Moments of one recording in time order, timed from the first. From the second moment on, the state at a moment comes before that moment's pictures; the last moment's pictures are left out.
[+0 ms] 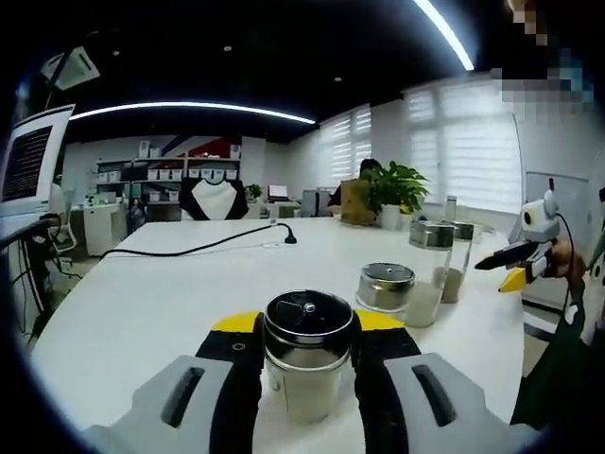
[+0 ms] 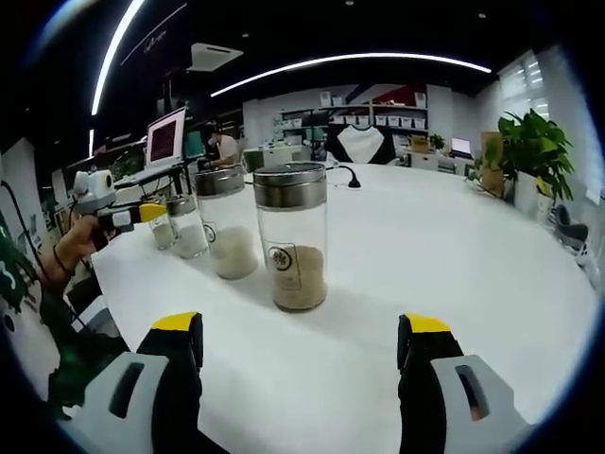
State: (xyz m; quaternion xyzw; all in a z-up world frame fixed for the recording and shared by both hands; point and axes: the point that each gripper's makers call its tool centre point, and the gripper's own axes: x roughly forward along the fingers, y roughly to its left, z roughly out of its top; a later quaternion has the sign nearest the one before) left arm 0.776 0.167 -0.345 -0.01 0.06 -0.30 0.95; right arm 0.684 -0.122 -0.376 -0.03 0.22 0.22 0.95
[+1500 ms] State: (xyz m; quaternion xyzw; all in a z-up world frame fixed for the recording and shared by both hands) left arm 0.773 0.183 -0.339 0.03 0.04 -0.23 0.97; right arm 0.684 -0.120 -0.379 -0.02 0.23 0.22 0.95
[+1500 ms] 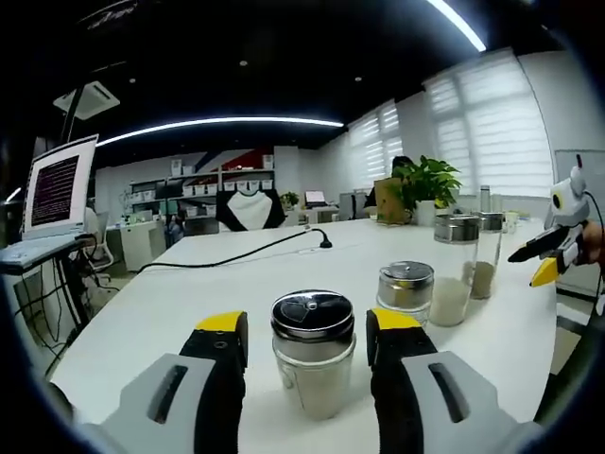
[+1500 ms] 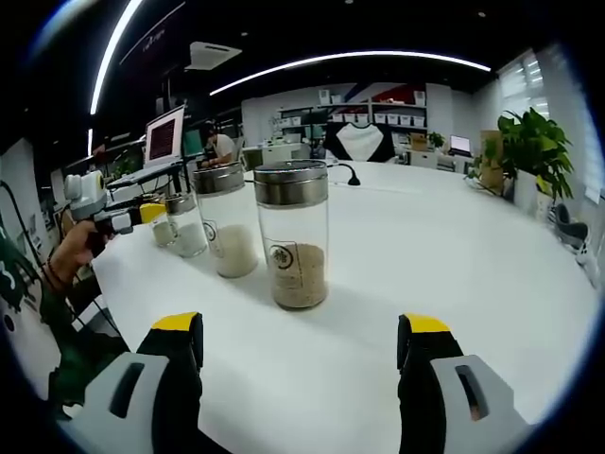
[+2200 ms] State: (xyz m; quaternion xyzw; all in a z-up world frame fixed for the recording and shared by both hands) left arm 0.763 0.171 -0.331 0.07 0.06 -0.45 0.89; right arm 0.684 -0.116 -0.379 -0.02 0.23 0.22 0.95
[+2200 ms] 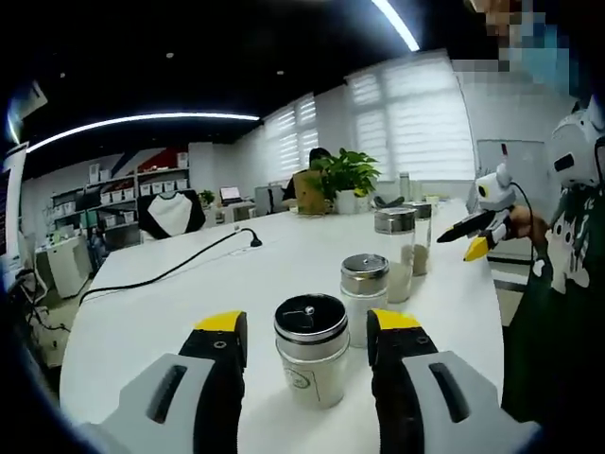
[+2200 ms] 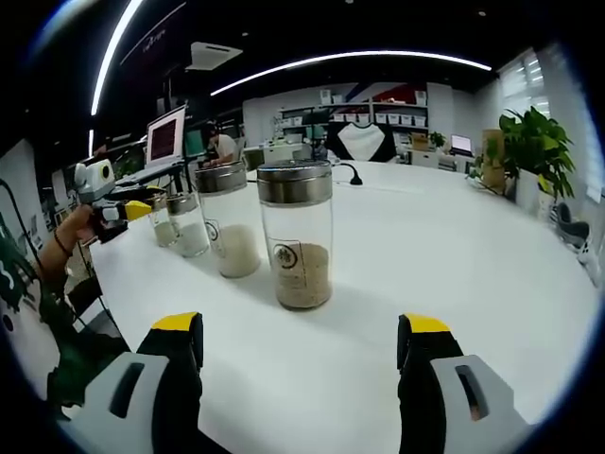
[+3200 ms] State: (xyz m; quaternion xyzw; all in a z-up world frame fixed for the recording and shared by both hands) left arm 0.767 0.151 -0.339 0.07 0.07 -0.56 0.82; right arm 0.684 -0.119 -0.374 -0.03 0.22 0.22 0.95
